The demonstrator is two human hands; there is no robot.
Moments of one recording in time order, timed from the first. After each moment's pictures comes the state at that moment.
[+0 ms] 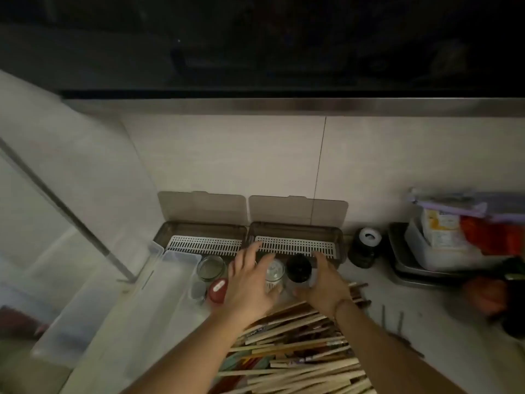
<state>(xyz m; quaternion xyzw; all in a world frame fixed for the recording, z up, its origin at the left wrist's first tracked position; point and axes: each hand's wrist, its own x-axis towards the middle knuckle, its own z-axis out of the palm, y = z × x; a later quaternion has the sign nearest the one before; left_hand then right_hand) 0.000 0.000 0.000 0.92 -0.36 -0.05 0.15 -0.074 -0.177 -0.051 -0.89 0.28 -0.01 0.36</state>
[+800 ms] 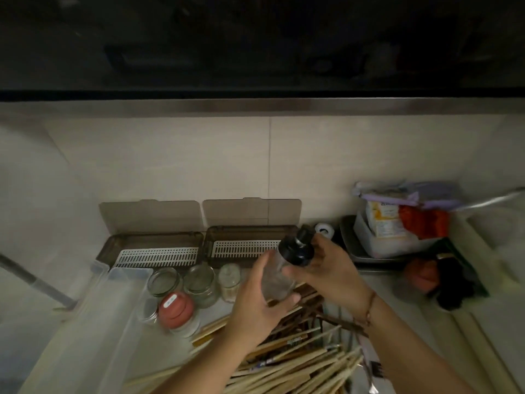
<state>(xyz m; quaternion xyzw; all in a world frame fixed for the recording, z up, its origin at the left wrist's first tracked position) -0.060 -0.058 -0.005 0.74 -0.35 -0.18 0.55 -0.138 -0.212 0.064 -0.81 0.23 -0.11 0.52</state>
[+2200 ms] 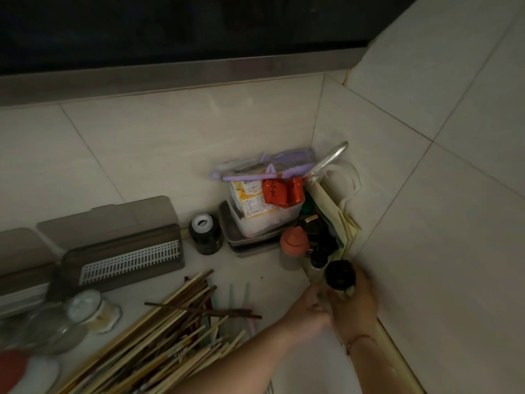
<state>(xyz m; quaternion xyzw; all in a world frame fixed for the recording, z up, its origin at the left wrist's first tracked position) -0.271 -0.275 -0.047 0.61 -0.32 -0.62 0.38 -0.367 -0.339 -0.067 -0.63 0.62 -0.32 0.36</state>
